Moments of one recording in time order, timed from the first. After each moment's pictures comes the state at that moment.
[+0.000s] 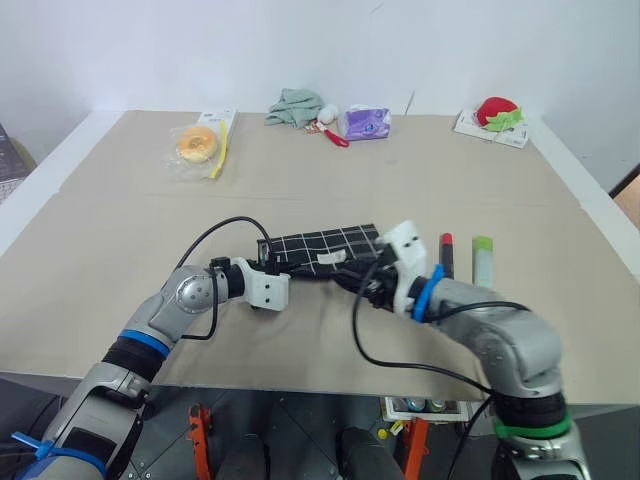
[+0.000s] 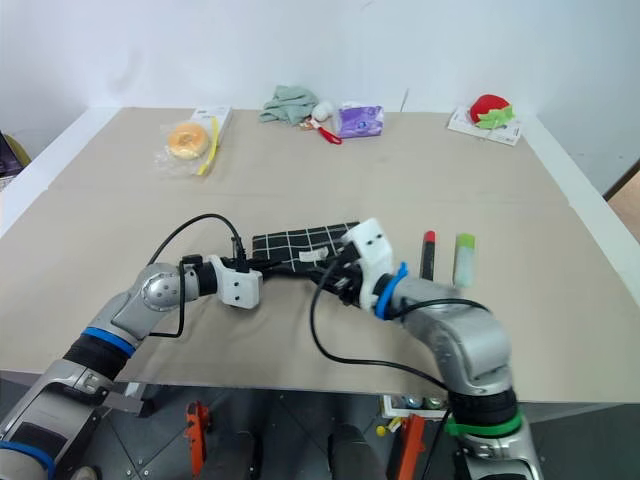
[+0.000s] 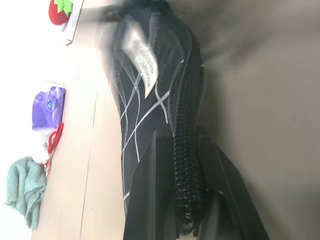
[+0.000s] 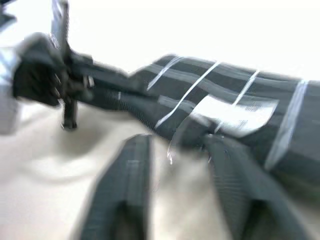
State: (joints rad) left arm -0.60 0.53 -0.34 0.41 0.39 -0.58 -0.65; right arm -0.40 -0.41 -0.02 -0.49 0.51 1.05 0.49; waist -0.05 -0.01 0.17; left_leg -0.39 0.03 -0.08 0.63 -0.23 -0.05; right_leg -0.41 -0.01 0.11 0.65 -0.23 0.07
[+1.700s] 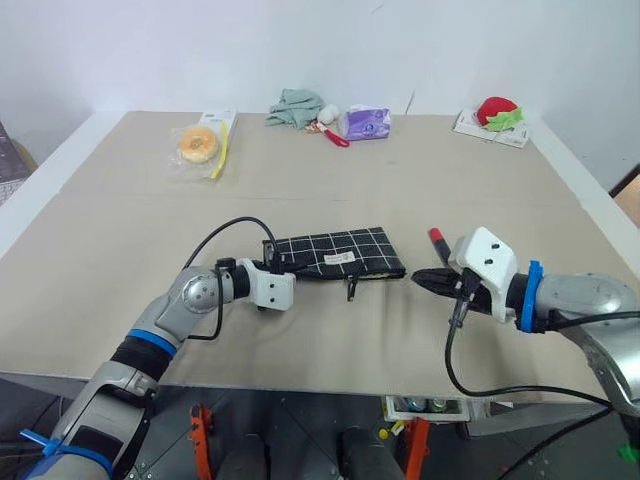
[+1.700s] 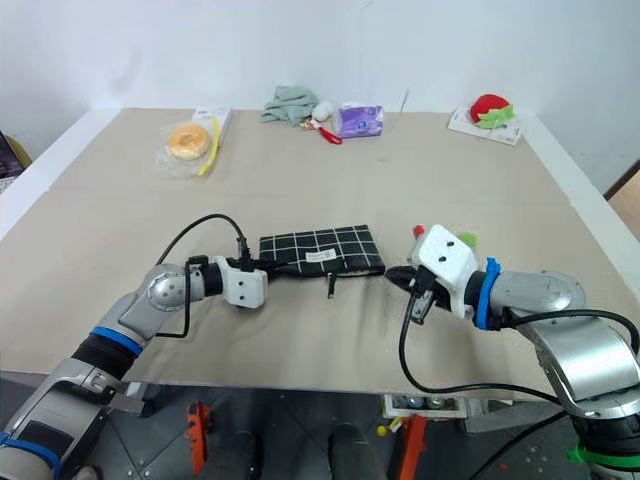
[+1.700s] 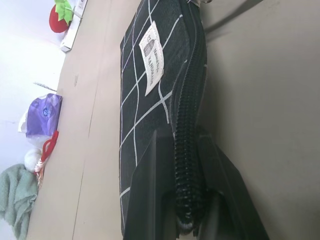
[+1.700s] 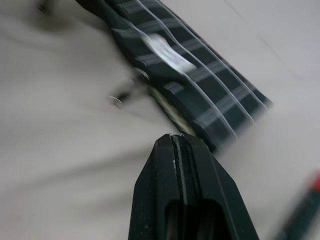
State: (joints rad) left arm -0.61 0.49 -0.33 0.44 0.36 -0.59 -0.66; right arm -0.27 -0.91 -0.07 -0.46 0.34 0.71 0.73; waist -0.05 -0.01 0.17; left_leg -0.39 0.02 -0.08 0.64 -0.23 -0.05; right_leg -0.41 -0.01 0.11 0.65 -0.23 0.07
